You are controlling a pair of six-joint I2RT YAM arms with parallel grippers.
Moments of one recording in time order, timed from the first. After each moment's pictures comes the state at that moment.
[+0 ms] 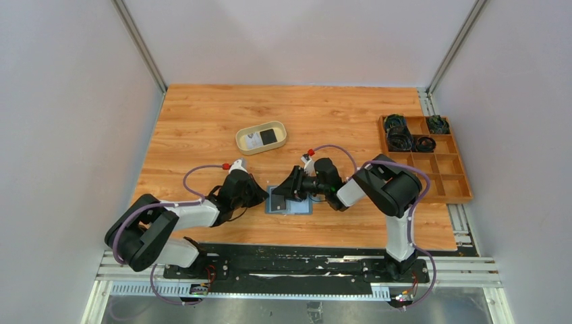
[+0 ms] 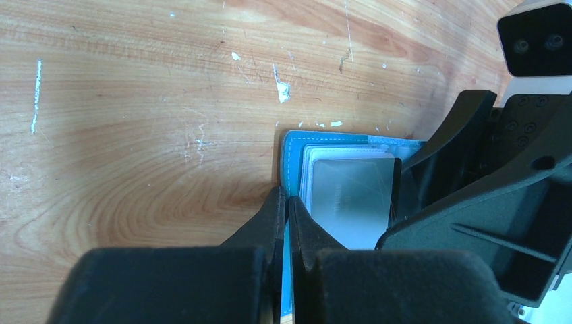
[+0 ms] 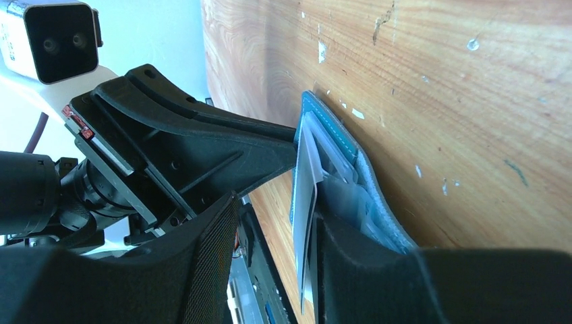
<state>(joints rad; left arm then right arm) -0.61 1.35 0.33 0.38 -0.02 -0.90 0.71 1.97 0.66 0.95 -0.60 1.16</state>
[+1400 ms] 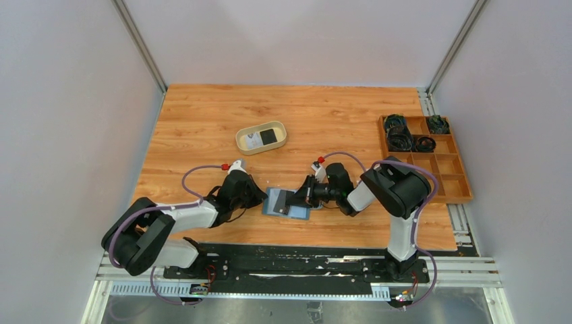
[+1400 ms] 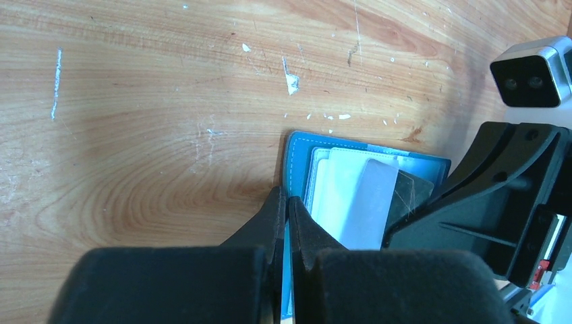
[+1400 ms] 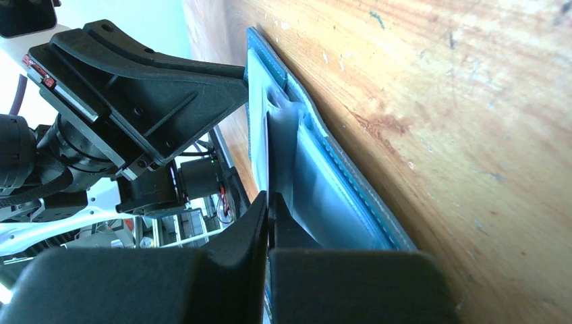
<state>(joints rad) -0.61 1.32 0.32 0.33 -0.05 -0.89 0.63 1.90 0.52 0.92 -0.69 1.13</state>
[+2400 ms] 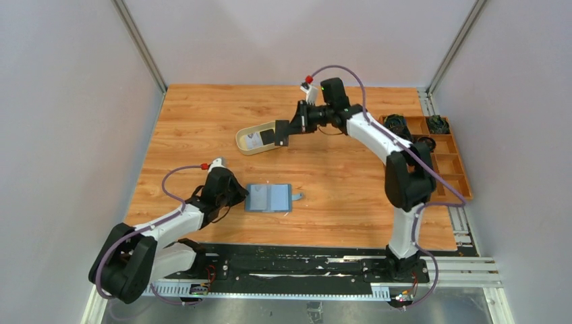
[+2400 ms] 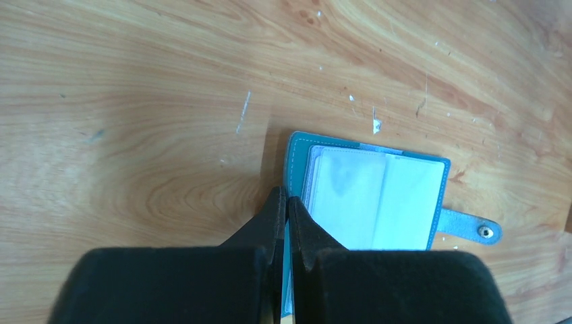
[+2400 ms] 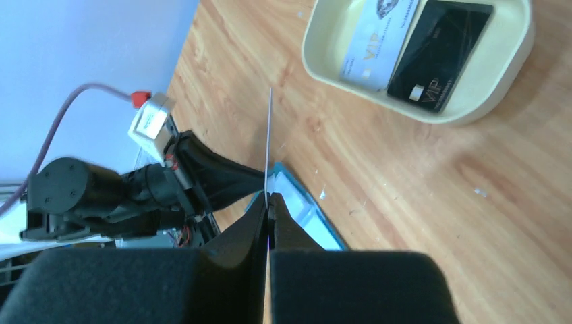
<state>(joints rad) -0.44 1.13 0.31 0.11 -0.07 -0.81 0.45 1.88 1.50 -0.21 -0.79 0.45</state>
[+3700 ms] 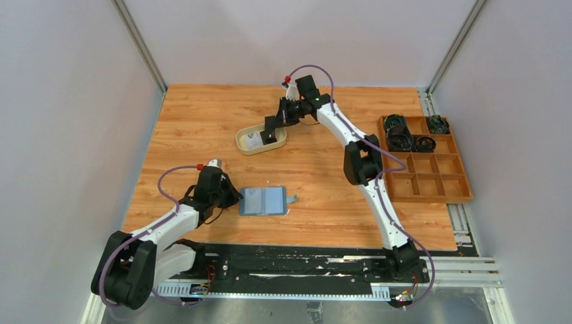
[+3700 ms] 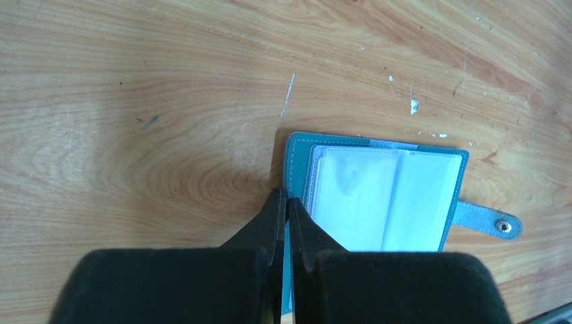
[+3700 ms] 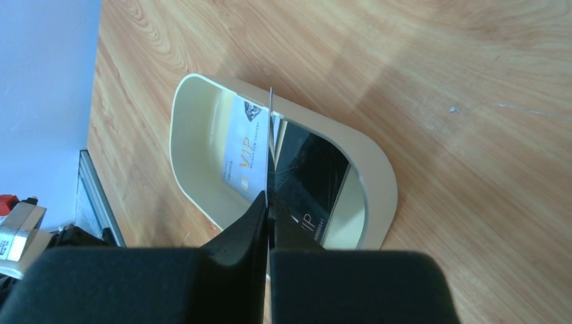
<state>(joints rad) -0.30 1.07 0.30 -0.01 0.06 -0.70 0.47 2.67 2.52 -0.60 -0.70 0.38</state>
